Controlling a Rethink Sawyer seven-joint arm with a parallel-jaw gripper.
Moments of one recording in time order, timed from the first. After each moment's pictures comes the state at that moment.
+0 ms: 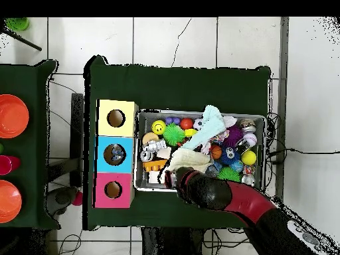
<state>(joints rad) -0.89 -0.69 0.58 2.16 -0.17 0.33 1.32</state>
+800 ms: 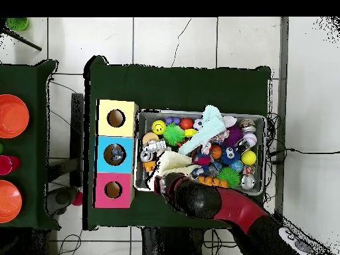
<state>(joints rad) -0.85 -0.78 0.60 2.27 -0.07 0.30 1.32</state>
